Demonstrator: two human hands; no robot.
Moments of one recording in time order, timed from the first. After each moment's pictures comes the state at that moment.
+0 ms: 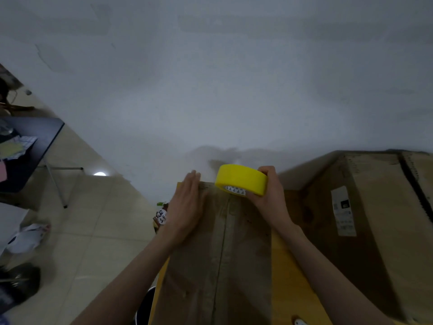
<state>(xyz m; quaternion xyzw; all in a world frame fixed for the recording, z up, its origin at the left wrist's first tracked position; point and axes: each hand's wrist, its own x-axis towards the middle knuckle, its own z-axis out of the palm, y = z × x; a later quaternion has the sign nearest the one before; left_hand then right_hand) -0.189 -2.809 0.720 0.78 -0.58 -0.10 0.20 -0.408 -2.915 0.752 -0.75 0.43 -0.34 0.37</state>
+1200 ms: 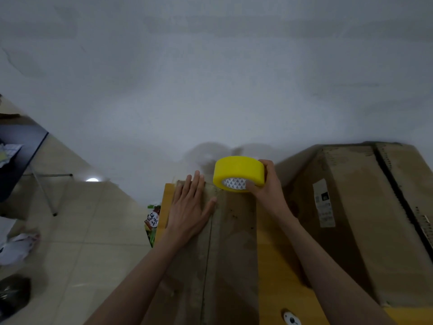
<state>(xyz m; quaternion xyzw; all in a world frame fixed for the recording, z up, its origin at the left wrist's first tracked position) -0.233 -2.820 0.705 0.77 -0.63 -0.09 0.09 -0.445 -2.938 0.750 -0.69 0.45 -0.34 0.45</state>
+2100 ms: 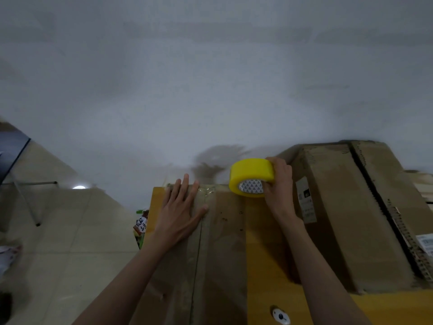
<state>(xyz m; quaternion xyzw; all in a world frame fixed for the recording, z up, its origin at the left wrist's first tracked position) -0.235 -2.817 0.695 0.74 -0.66 -0.08 0.08 -0.492 -2.943 0.761 -0.74 0.51 -0.38 0.23</state>
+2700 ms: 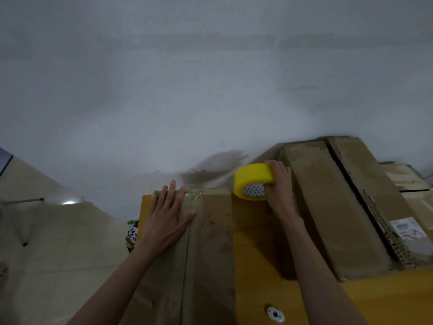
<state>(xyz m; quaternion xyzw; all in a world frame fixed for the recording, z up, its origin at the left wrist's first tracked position) -0.235 -2.815 0.693 0.74 -0.66 -0.09 0.07 -0.534 -2.946 0.768 -0.74 0.53 -0.35 0.21</state>
